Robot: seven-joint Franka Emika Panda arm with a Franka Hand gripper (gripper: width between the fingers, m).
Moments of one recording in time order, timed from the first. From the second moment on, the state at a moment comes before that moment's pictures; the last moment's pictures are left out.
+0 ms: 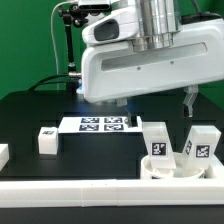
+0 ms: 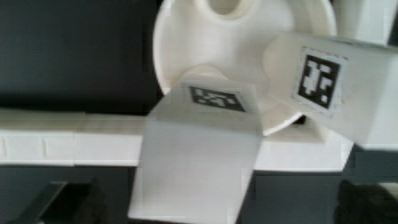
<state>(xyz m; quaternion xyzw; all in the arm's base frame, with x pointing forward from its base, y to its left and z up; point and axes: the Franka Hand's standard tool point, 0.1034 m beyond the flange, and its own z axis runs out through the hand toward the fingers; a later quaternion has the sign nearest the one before) 0.648 0.041 0.109 -0.99 -0.11 -0.04 0.06</state>
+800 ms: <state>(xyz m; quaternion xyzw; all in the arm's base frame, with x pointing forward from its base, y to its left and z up) 0.647 0.044 0.103 -0.89 -0.45 -0.05 0.01</state>
